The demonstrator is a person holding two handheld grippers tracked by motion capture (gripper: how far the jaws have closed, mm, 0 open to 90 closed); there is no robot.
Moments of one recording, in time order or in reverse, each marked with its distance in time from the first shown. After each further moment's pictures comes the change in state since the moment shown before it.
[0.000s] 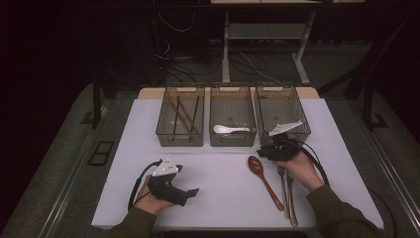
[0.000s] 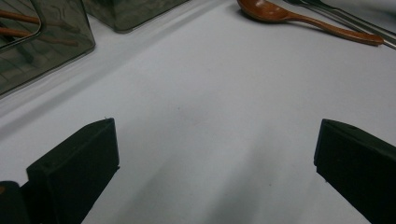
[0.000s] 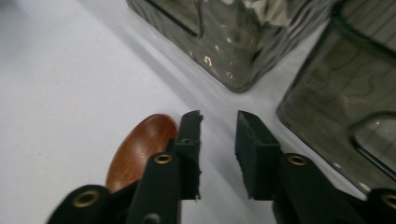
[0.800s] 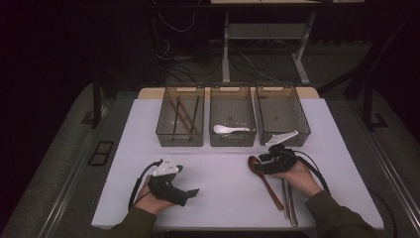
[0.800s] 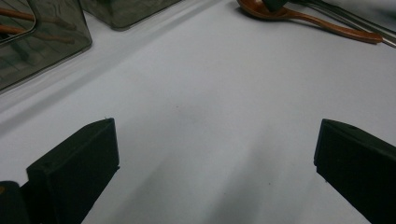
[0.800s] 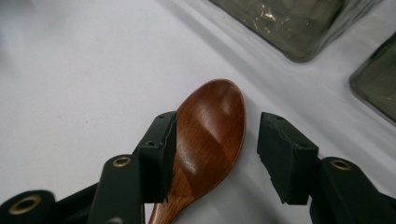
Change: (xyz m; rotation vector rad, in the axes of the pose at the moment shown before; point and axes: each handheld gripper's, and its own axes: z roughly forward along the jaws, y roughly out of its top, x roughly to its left) left arm 0.001 -0.001 0.001 0.006 -0.009 0.001; right arm 0.024 -0.017 0.006 0.041 0.073 -0.024
